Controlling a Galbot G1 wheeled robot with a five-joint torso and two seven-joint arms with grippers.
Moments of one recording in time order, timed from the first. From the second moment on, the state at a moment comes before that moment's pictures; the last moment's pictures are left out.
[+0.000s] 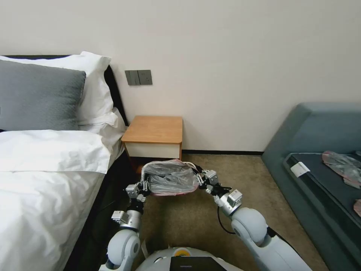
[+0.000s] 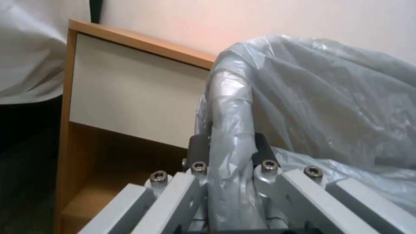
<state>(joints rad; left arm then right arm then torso) 1.64 -1.39 -0.42 -2.11 -0.40 -0.14 -0.03 -1.40 1.04 0.25 2.21 0.26 -0.14 -0.07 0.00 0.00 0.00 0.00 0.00</state>
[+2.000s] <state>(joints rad) 1.62 -1.39 -0.41 -2.09 -0.41 -0.13 -0.02 -1.42 1.04 0.22 2.20 -0.07 -0.02 -0.10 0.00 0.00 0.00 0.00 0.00</state>
